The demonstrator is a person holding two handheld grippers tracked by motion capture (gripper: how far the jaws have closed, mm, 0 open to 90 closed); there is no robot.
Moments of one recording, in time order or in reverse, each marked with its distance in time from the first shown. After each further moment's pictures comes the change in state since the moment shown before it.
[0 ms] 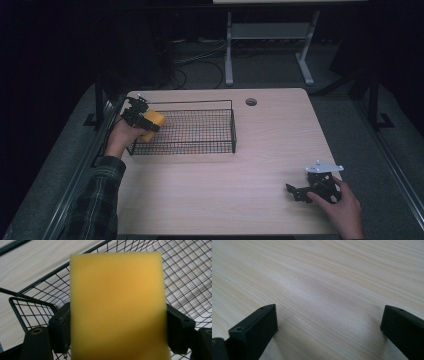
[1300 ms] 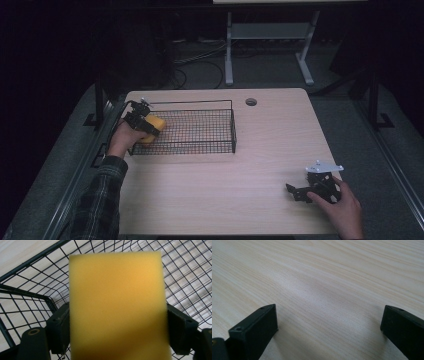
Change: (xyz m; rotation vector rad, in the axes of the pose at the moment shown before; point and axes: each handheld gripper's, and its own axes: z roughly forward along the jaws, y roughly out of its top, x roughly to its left) left arm 0.005 -0.003 0.020 0.077 0.006 0.003; right arm 0.000 0.000 0.000 0.001 -0.001 0.001
